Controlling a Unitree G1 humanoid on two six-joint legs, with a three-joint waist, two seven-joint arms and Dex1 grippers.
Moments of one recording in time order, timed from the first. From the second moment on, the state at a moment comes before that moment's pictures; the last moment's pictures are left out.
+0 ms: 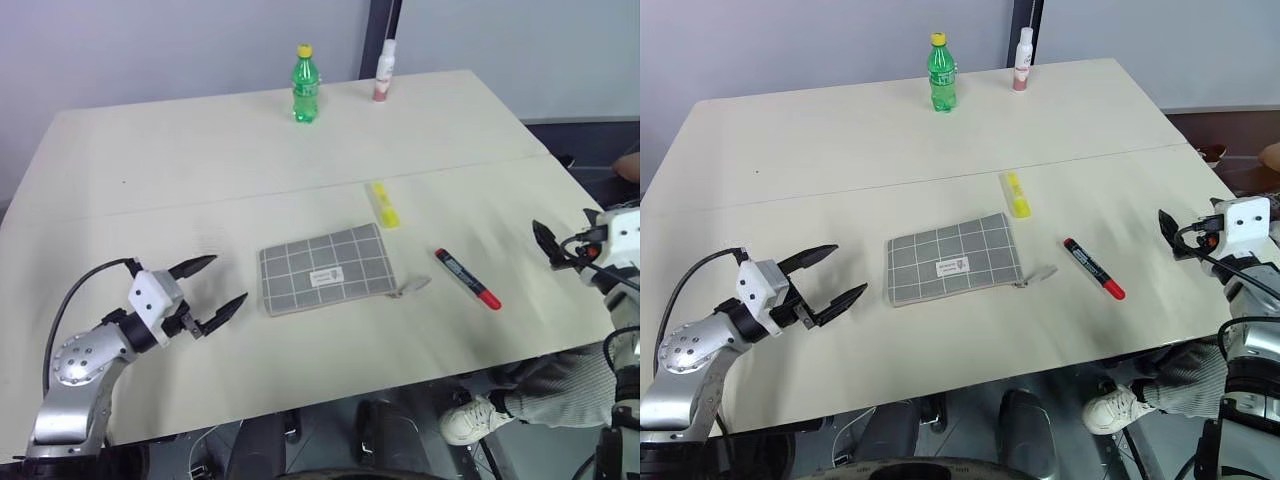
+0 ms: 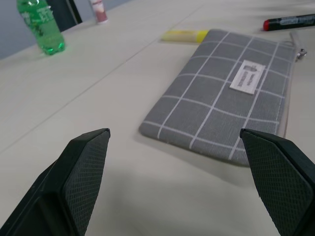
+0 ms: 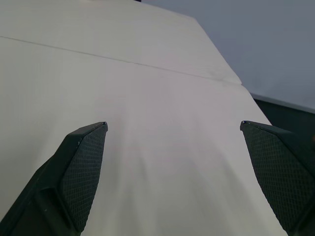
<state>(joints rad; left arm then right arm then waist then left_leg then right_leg) 0.13 0.58 0.21 -0.25 -0.36 -0.06 -0.88 -0.29 -0.76 -0.41 0.54 0.28 -0.11 0.59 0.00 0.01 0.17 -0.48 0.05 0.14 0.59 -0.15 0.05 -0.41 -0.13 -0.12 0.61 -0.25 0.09</state>
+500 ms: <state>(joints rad) -0.03 0.69 0.20 0.14 -0.17 -0.47 -0.95 -0.19 -0.52 -0.15 -0.16 0.39 0.19 0.59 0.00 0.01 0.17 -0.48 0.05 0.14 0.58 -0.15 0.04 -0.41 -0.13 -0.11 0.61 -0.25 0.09</state>
